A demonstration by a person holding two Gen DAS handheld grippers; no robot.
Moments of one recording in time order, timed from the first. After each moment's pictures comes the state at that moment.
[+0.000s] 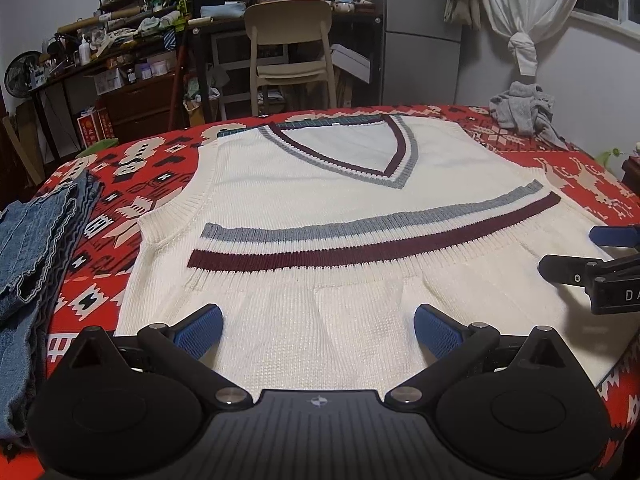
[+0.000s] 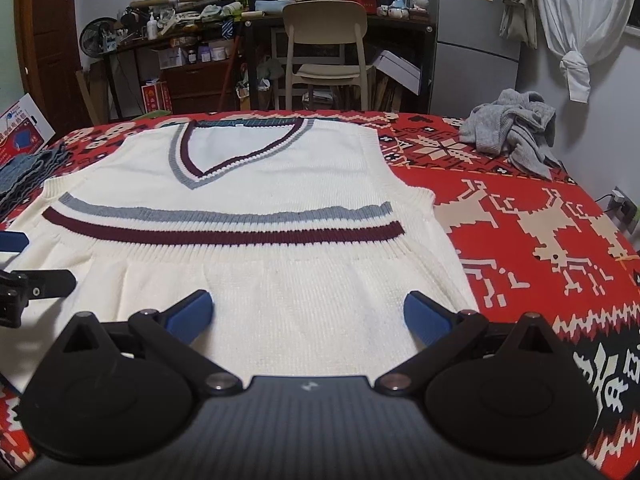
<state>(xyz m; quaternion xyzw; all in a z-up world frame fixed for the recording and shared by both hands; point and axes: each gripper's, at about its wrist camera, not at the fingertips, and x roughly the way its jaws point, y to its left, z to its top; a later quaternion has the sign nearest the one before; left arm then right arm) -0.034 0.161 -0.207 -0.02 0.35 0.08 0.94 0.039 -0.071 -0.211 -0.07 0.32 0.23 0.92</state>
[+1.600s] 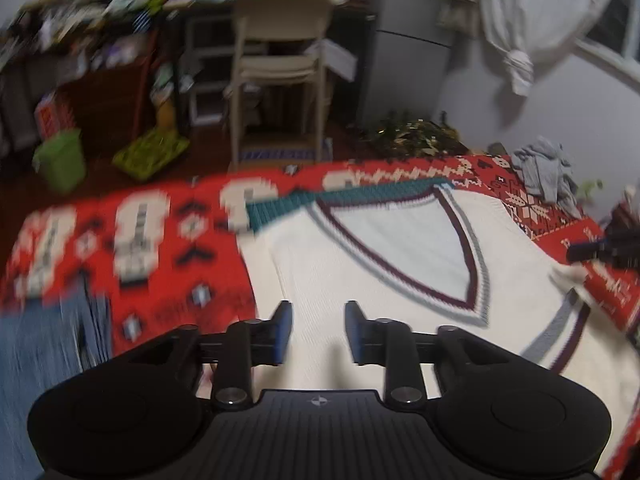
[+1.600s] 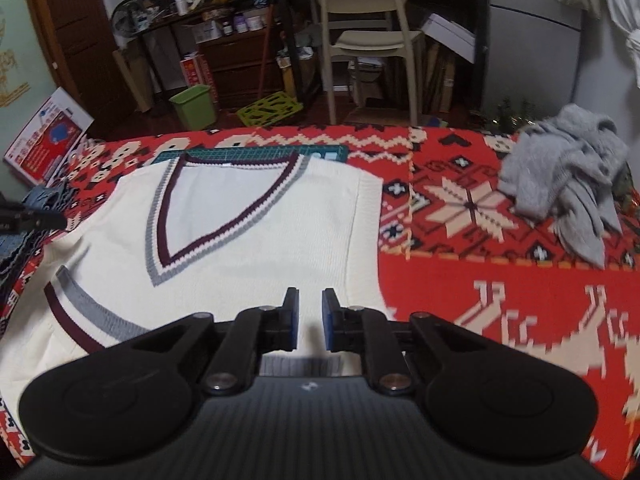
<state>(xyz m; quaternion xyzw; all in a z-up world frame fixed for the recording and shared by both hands) 0.087 0.293 -0.134 -0.03 0.37 -0.01 0.93 0.205 -0.078 -0.151 -0.07 0.39 0.32 0.86</state>
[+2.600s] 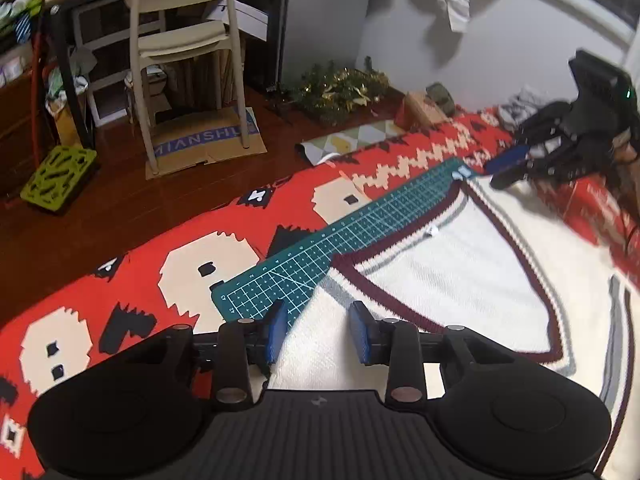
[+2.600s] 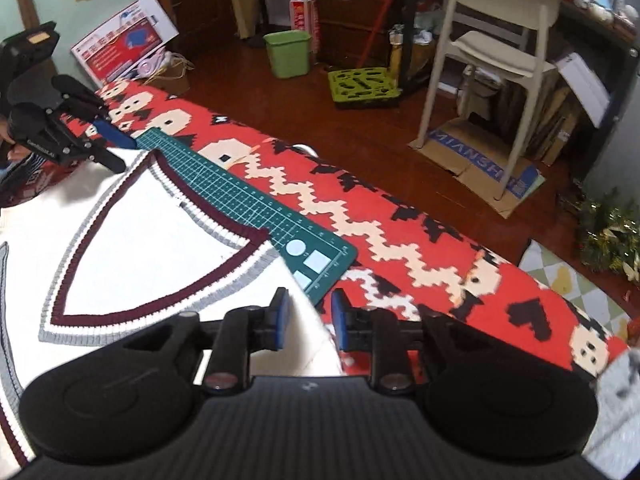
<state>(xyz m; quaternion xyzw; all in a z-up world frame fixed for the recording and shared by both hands) 0.237 0.338 -0.184 0.00 0.43 -0.15 0.89 0.396 0.004 -0.184 -0.20 0.39 0.47 0.76</state>
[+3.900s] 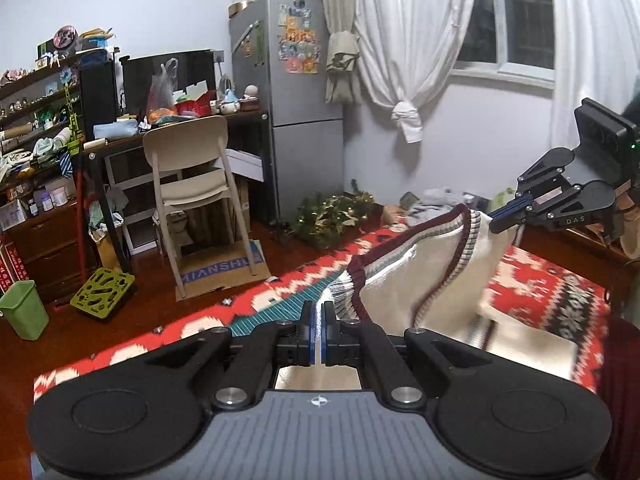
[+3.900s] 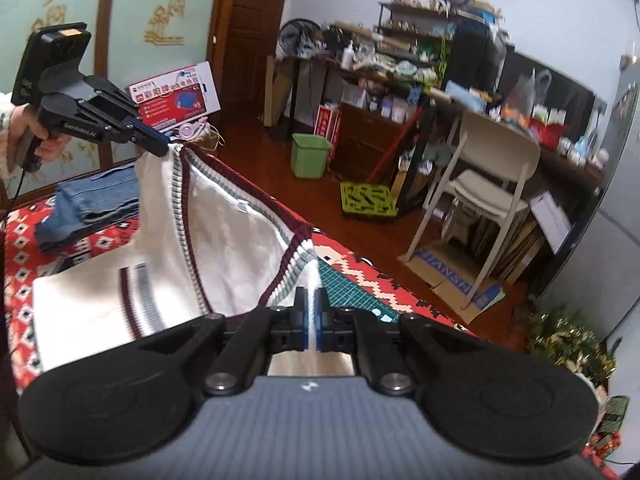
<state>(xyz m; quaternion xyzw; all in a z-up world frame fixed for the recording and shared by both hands) 0.008 0.259 -0.044 0.06 0.24 -0.13 0.96 0.148 -0.081 -0.023 -0.23 0.20 0.49 0.82</state>
